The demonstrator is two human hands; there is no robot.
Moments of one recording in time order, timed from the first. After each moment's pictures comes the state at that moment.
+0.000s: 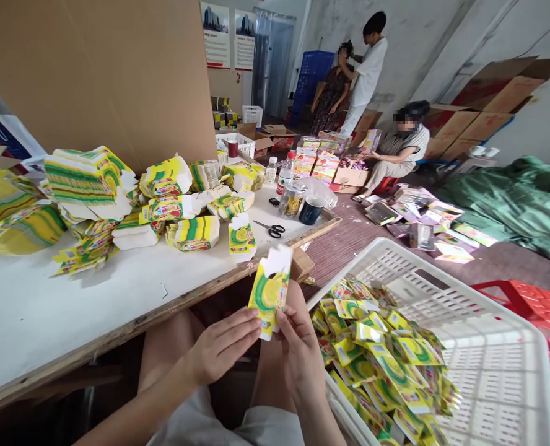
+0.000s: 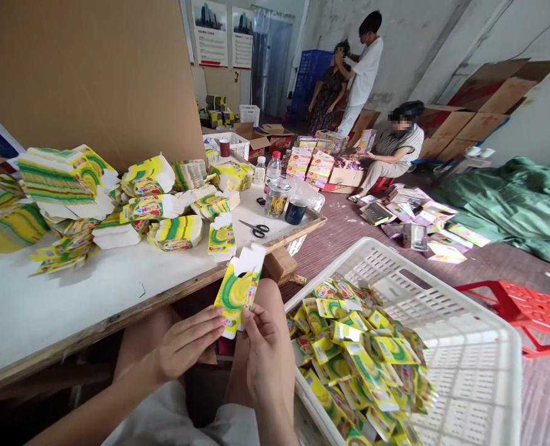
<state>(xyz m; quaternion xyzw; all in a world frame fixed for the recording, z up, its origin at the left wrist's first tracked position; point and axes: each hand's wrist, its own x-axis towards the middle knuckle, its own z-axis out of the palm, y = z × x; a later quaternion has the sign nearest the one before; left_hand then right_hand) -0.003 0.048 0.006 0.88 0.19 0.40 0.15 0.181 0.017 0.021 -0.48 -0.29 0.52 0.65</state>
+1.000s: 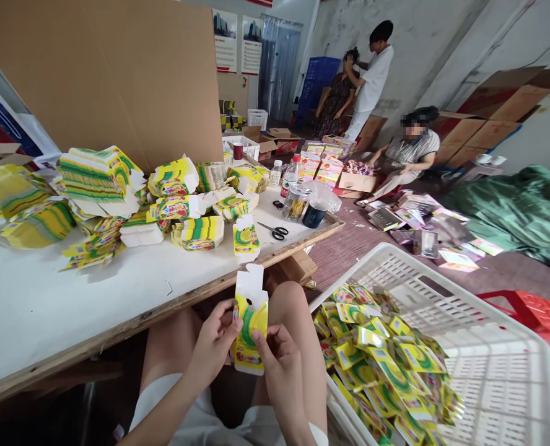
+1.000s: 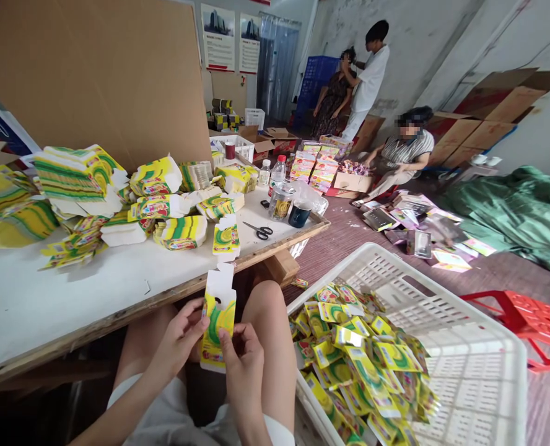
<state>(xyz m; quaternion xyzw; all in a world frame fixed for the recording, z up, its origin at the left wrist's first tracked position) 0.017 0.027 0.022 0.42 0.43 0.46 0.66 0.153 -0.005 0.002 -0.54 -0.38 0.49 0.58</state>
